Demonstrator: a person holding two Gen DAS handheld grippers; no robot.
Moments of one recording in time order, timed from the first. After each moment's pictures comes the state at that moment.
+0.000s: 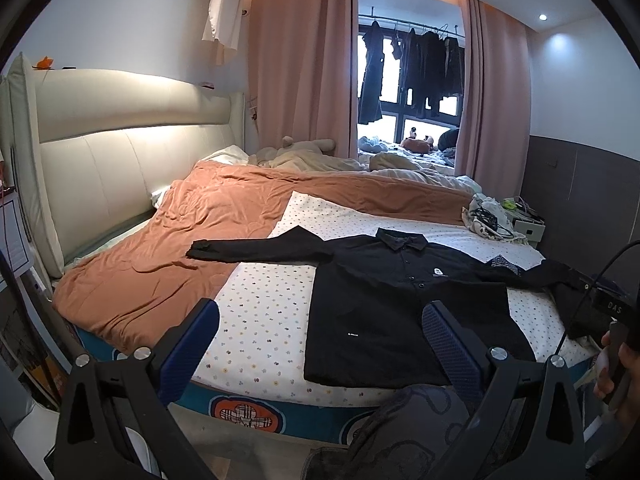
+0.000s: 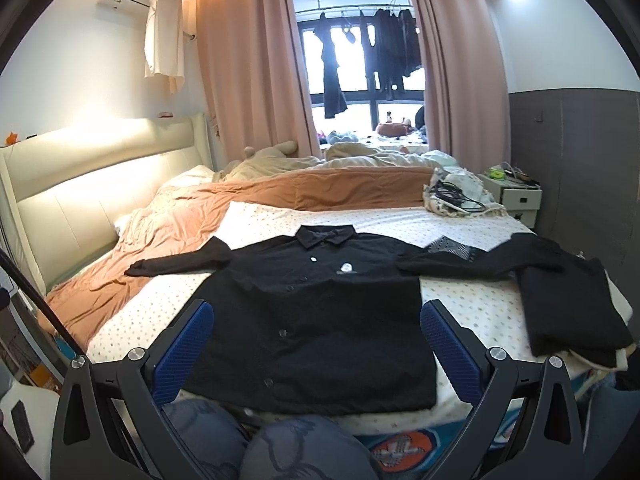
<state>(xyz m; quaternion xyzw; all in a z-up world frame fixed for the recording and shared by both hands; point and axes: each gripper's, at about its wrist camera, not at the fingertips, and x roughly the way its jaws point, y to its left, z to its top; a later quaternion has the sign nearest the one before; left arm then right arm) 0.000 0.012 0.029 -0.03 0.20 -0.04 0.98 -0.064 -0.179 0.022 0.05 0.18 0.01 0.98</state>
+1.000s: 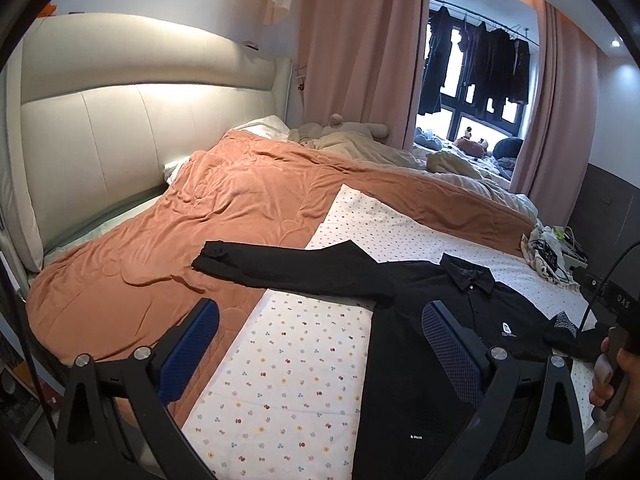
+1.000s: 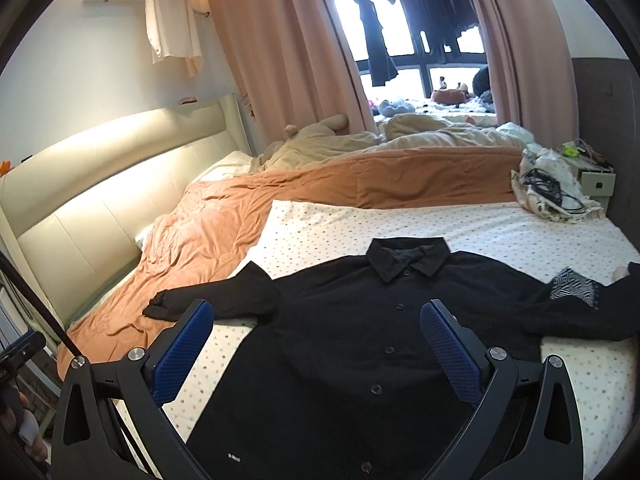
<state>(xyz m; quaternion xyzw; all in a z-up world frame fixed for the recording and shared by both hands) 0.228 0.086 0.017 -0.11 0.25 0.02 0.96 0.242 -0.168 0.037 0.10 0.23 0.10 0.96</state>
